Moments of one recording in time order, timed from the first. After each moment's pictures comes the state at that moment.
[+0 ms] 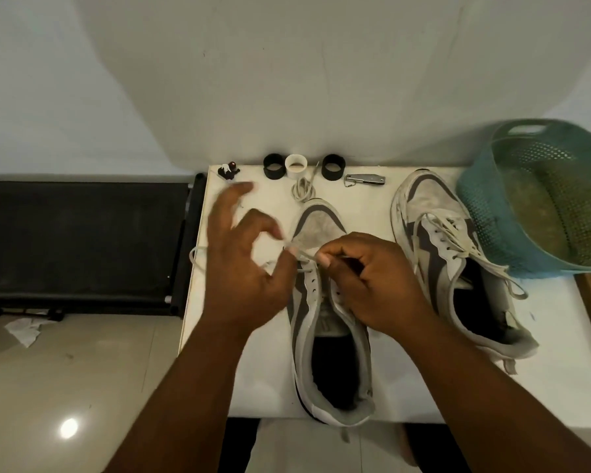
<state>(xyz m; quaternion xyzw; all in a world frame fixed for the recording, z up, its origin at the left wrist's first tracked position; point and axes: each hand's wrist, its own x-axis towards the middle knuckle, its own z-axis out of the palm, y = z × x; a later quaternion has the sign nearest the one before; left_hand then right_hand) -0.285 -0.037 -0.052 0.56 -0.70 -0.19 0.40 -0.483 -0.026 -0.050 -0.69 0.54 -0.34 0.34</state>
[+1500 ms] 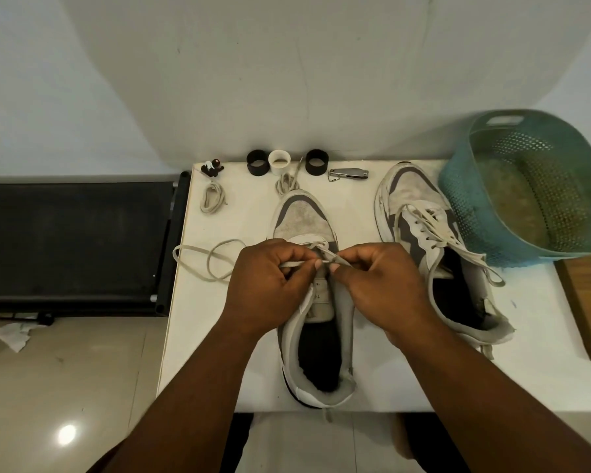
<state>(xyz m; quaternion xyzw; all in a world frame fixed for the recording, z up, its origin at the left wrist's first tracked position) -0.325 -0.026 -0.077 0.54 -0.67 -0.35 0.37 -0.497 -0.008 -0.044 -0.45 0.69 -0.31 0.47</state>
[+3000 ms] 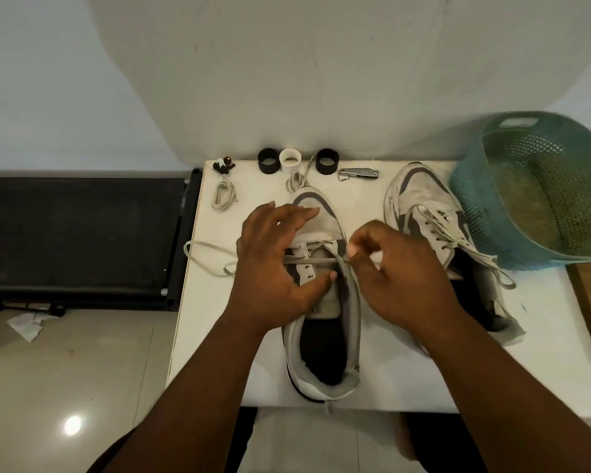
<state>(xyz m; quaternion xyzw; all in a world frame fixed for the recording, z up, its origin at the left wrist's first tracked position) -0.314 -0.028 -0.078 0.54 -0.74 -0.23 0.33 -0.514 -0.015 -0.035 -0.70 0.64 -0.21 0.24</state>
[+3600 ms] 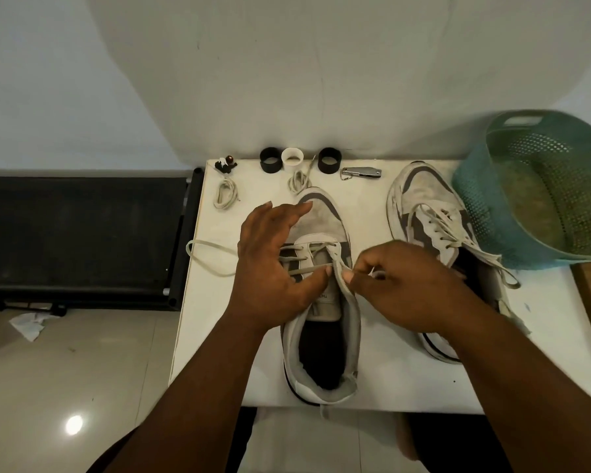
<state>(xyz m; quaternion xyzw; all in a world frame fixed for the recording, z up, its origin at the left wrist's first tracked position) -0.311 -0.026 -0.078 0.55 -0.71 -0.27 0.35 -0.519 -0.016 -0.018 -0.68 0.63 -0.08 0.37</state>
